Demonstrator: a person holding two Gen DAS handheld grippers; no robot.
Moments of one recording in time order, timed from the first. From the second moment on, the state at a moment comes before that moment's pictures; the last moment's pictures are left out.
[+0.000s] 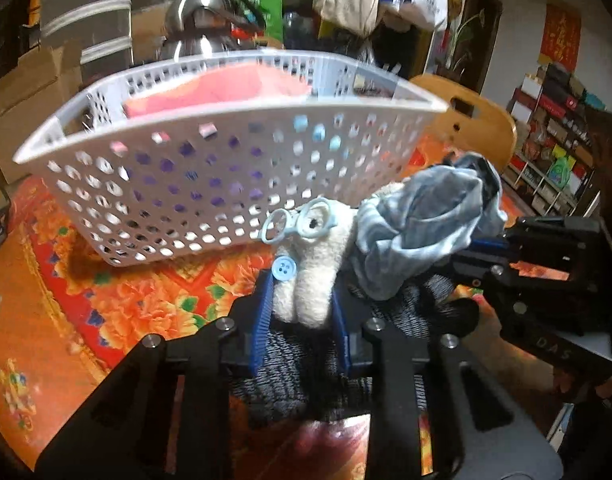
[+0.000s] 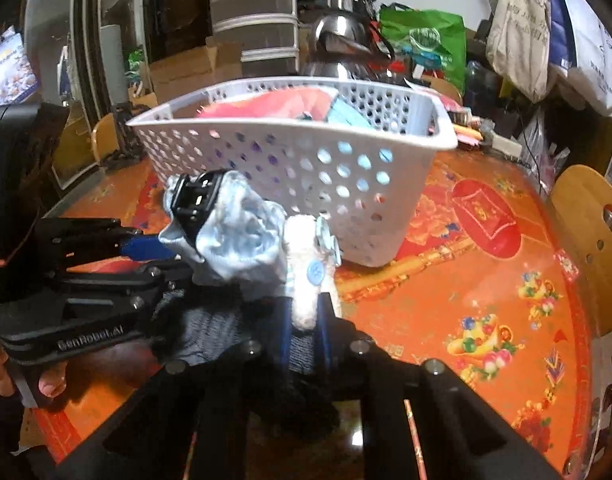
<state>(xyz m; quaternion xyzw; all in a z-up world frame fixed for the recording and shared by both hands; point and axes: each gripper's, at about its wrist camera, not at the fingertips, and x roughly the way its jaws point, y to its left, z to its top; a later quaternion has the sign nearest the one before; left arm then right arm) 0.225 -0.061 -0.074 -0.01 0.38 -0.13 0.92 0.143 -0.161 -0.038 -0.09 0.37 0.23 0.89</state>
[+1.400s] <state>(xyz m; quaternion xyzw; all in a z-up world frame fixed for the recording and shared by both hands) 0.325 -0.029 0.079 -0.01 0.35 -0.11 0.93 0.239 -0.138 0.086 -0.09 0.32 0.21 0.92</state>
